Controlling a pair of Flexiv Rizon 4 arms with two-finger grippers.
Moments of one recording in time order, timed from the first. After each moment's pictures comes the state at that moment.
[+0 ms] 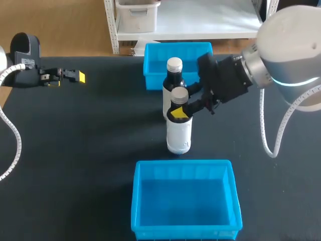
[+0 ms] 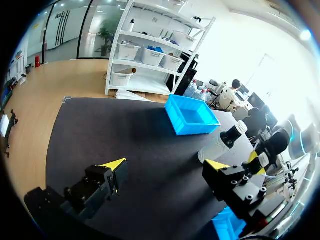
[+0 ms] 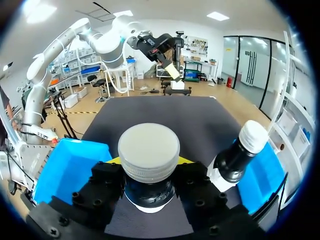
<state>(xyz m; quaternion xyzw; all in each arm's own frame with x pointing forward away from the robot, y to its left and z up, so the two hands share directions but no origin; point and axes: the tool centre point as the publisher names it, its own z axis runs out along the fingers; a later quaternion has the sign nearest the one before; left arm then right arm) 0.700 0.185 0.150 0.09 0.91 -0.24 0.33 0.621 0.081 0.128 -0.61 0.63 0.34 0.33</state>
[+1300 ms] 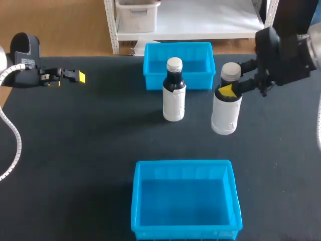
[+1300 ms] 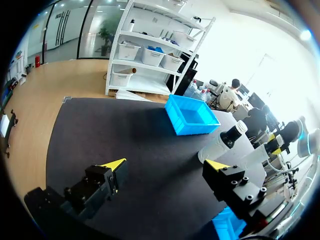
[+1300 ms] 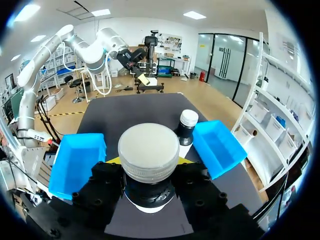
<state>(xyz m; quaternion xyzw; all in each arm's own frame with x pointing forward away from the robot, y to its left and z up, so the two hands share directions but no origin) 0.700 0.185 0.150 0.09 0.91 -0.24 0.33 0.621 -0.029 0.198 -0.55 0.70 0.27 0.37</state>
